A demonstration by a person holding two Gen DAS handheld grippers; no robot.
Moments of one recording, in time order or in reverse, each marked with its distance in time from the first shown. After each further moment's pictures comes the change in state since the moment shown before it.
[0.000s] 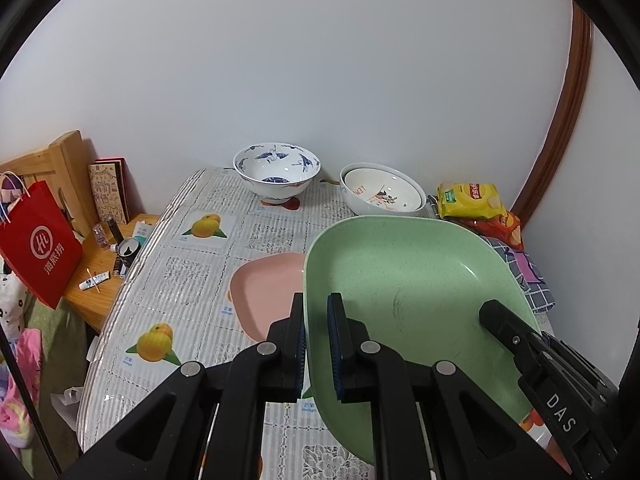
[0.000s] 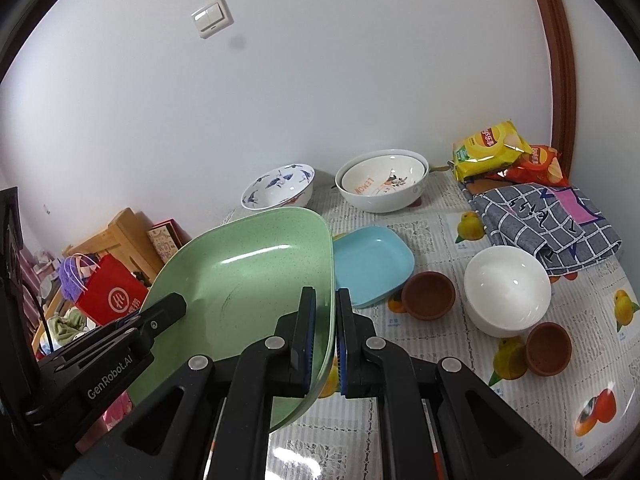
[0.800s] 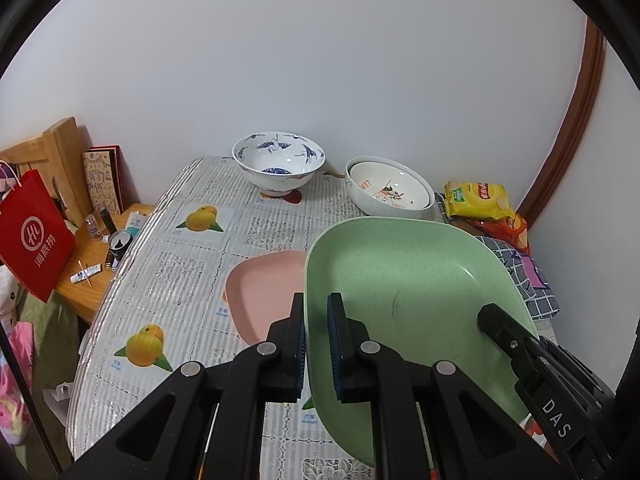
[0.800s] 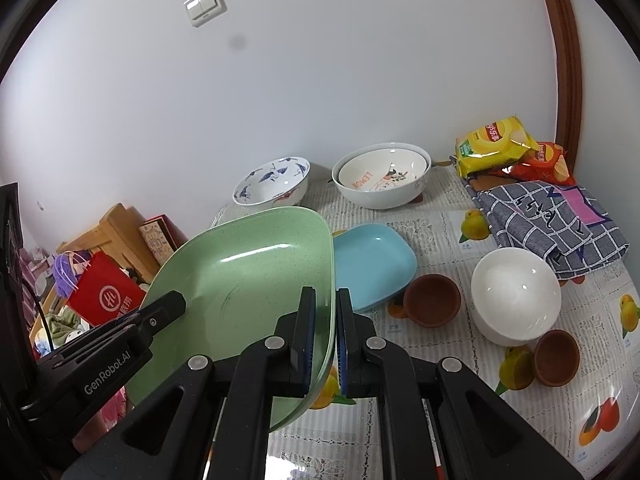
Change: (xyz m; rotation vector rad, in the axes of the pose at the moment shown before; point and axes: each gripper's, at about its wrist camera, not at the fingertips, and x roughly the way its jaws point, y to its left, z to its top) left arm 0.030 0.012 0.002 -0.029 0.036 -0.010; right arm 0.029 0.001 0.006 -0.006 0.028 -0.019
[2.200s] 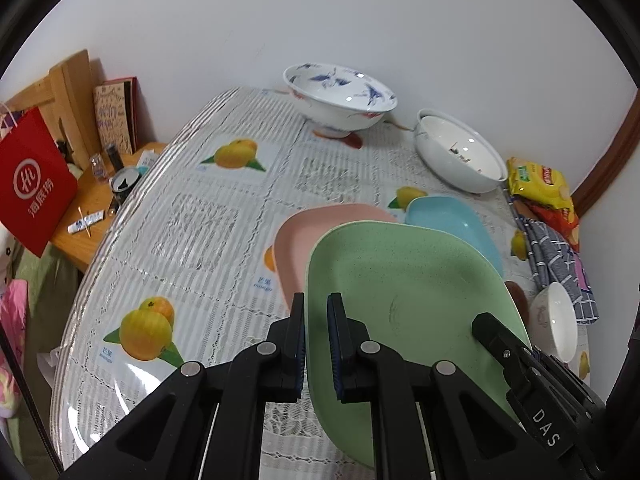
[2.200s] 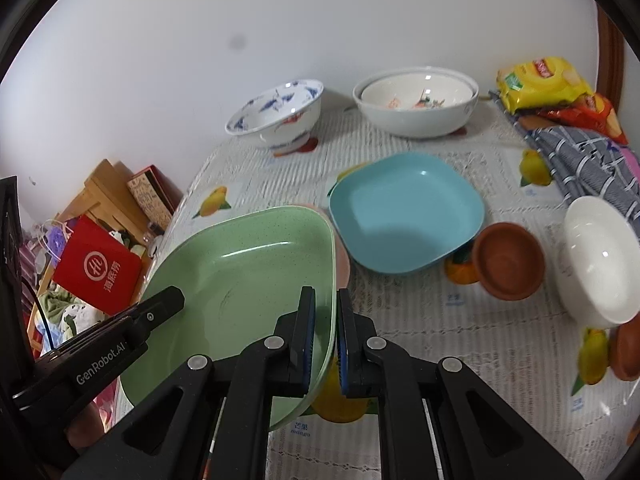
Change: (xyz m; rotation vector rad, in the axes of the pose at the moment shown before) left arm 0.094 0.068 -0.015 -0.106 0.171 0.058; right arm 0.115 0.022 -0.028 -0.003 0.194 0.019
